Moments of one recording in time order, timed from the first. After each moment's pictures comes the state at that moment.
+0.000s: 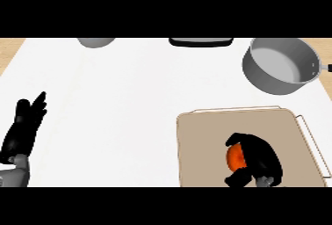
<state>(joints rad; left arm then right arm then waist) -0.08 0.33 0.13 -1.46 -0.15 0.07 0.38 0.02 -0.21 0.35 -1.70 0.82 0.25 0.72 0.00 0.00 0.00</state>
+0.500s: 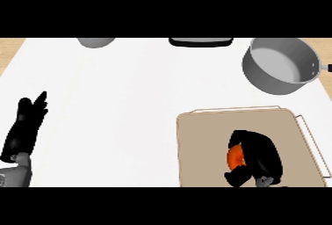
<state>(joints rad) -0.09 0.31 0.15 -1.44 -0.17 0.06 0.38 0.01 -0.22 0.37 -1.70 0.97 0.16 0.64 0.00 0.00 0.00</state>
